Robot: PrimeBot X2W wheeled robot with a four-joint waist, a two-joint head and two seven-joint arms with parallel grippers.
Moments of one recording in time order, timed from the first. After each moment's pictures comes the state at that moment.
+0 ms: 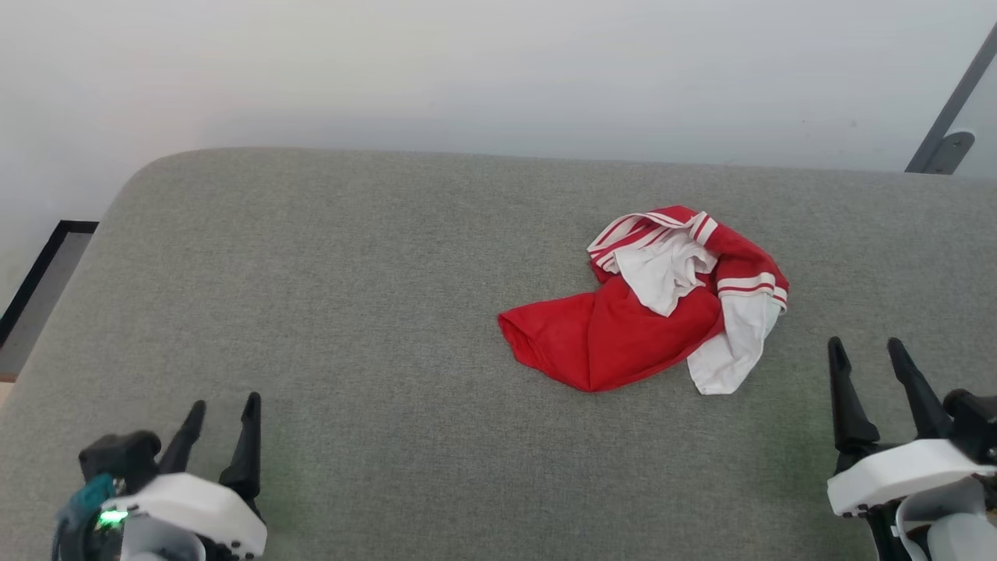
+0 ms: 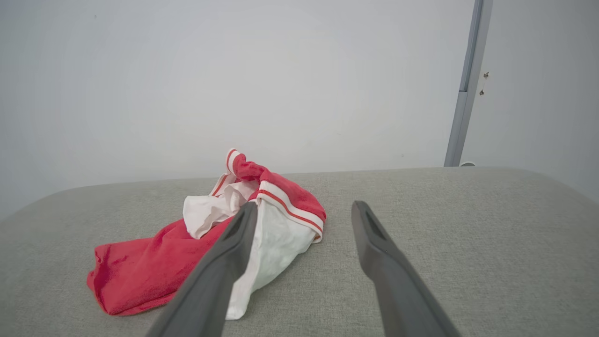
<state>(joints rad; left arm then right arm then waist) -0.20 0.42 -0.35 0.53 -0.77 -0.02 -0.26 -0.13 -0.20 -0.04 0.36 0.33 0.13 -0.26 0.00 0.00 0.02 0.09</state>
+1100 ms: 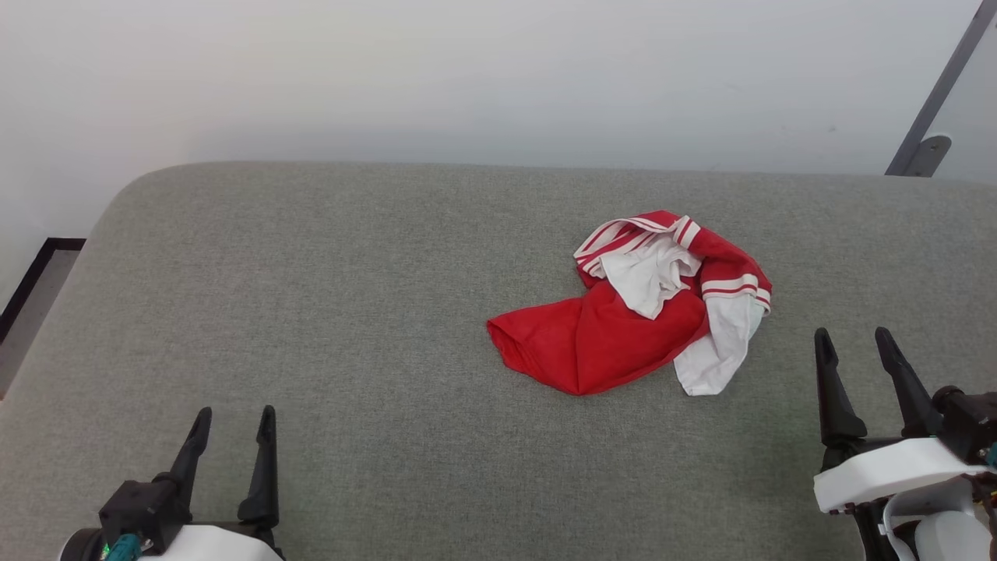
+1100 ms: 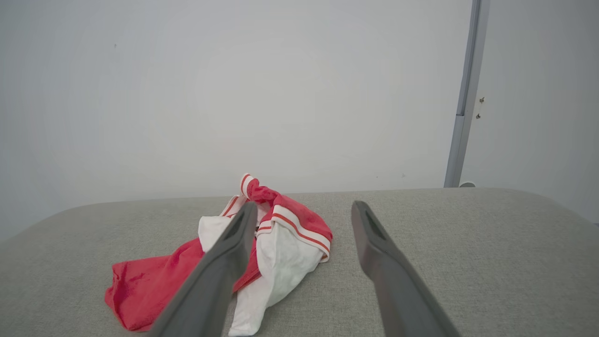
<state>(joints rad) 0.04 0.16 0.03 0.19 -0.21 -0.13 -0.26 -0.11 -0.18 -0.04 0.28 0.32 0.13 -0.26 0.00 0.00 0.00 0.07</state>
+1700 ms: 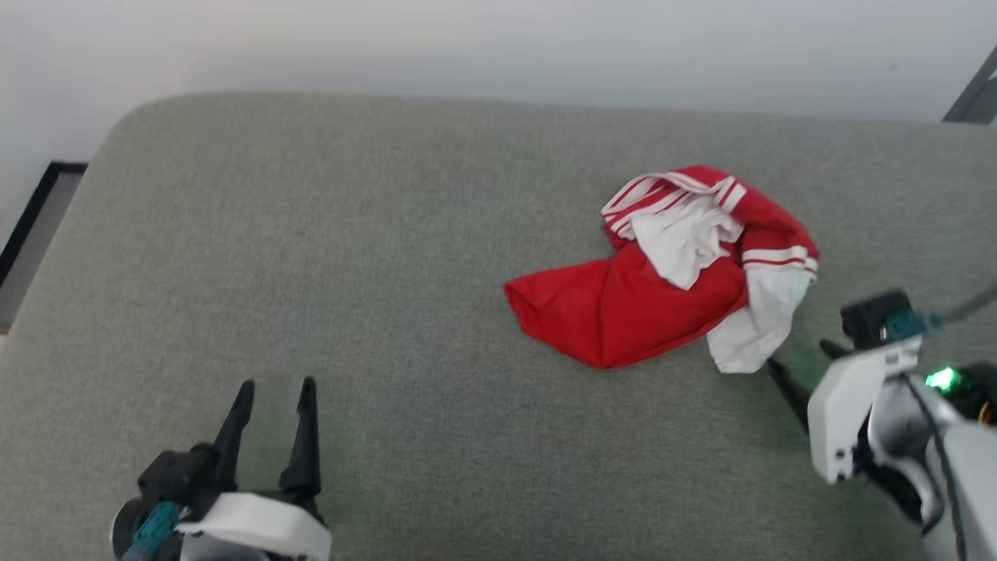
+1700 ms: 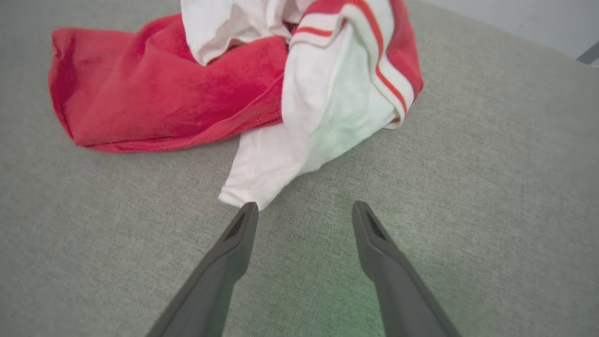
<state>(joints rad) -0.02 0.10 -0.01 0.23 -0.24 -0.13 -0.26 -0.28 -0.39 0.21 0.29 0.37 0.13 0.42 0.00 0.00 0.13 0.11</state>
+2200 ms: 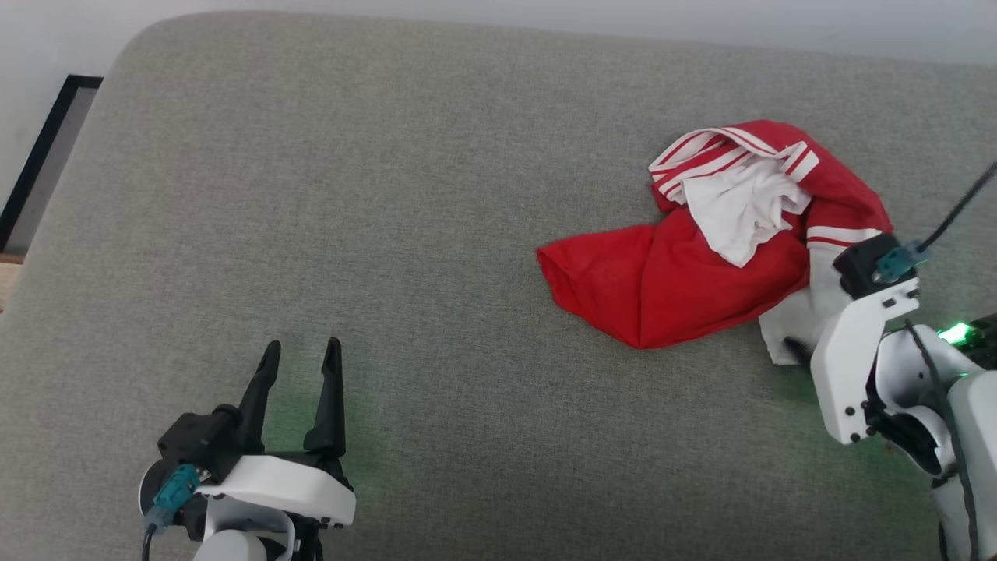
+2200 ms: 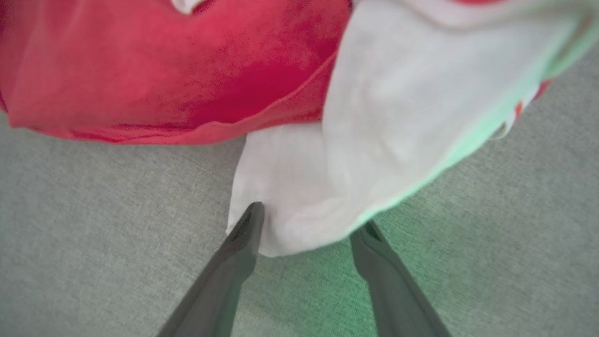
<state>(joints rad) -0.11 0.06 -0.04 0.26 -0.26 -0.13 -0.26 -0.37 -0.41 0.20 0.17 0.36 0.13 0.80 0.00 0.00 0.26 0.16</state>
